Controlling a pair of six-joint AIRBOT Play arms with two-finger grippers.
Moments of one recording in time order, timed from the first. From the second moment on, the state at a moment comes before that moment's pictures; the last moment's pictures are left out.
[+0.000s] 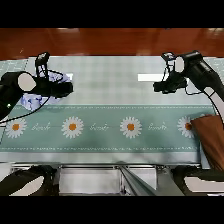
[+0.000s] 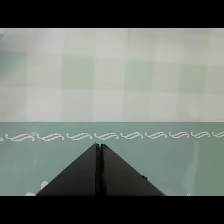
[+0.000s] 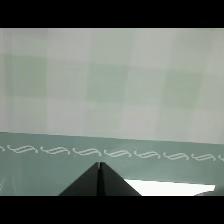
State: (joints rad) left arm -0.19 -1.16 1.00 1.38 -0.92 -1.77; right arm 0.21 -1.50 1.36 -1.71 1.28 1.75
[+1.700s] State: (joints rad) left arm 0.05 -1.19 1.35 1.38 -0.68 -1.60; right arm 0.22 -1.17 1.13 -1.80 1.14 1.74
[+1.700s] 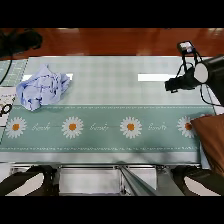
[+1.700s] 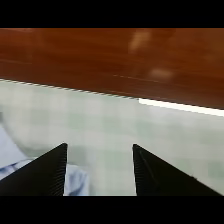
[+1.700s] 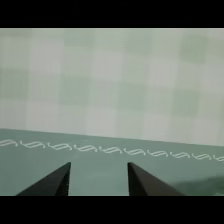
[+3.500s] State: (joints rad) left arm 0.27 -1.23 1.70 1.02 -1.16 -1.42; right arm 0.22 -0.81 0.89 -1.65 1.10 1.87
